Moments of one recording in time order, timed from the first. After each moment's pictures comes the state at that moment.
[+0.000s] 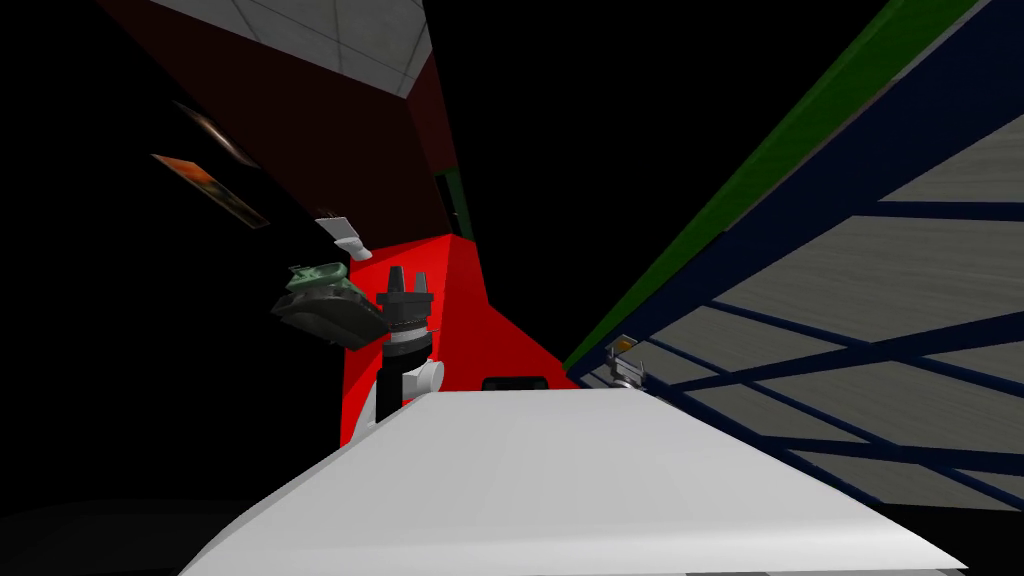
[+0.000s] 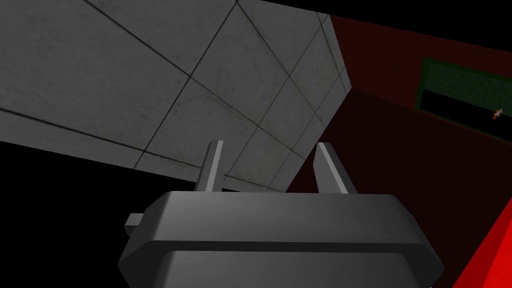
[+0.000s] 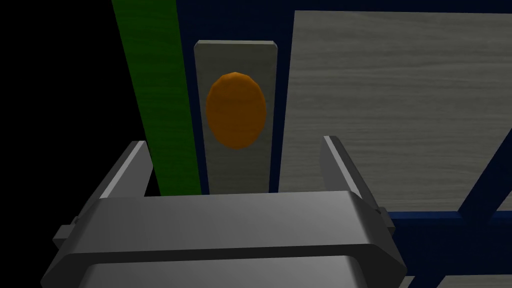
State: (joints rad) arm 0.26 -0.25 -0.08 -0.85 -0.71 -0.93 -1.38
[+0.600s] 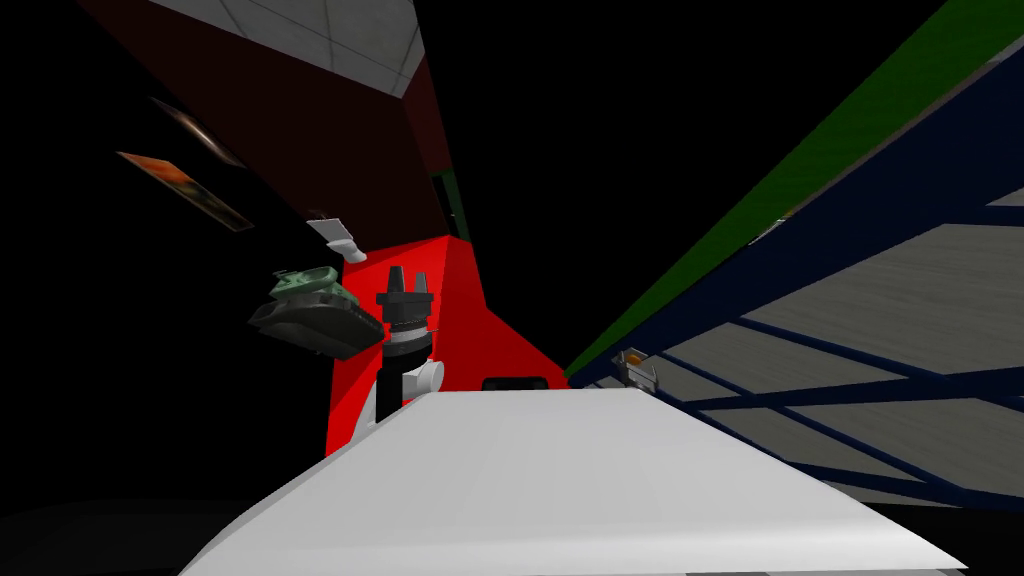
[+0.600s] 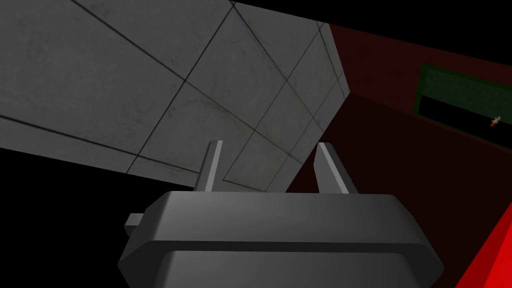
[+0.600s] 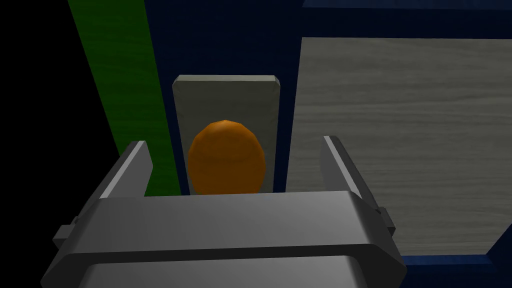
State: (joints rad) arm 0.26 -0.33 -0.06 -0.75 -0.70 -0.97 -1.50
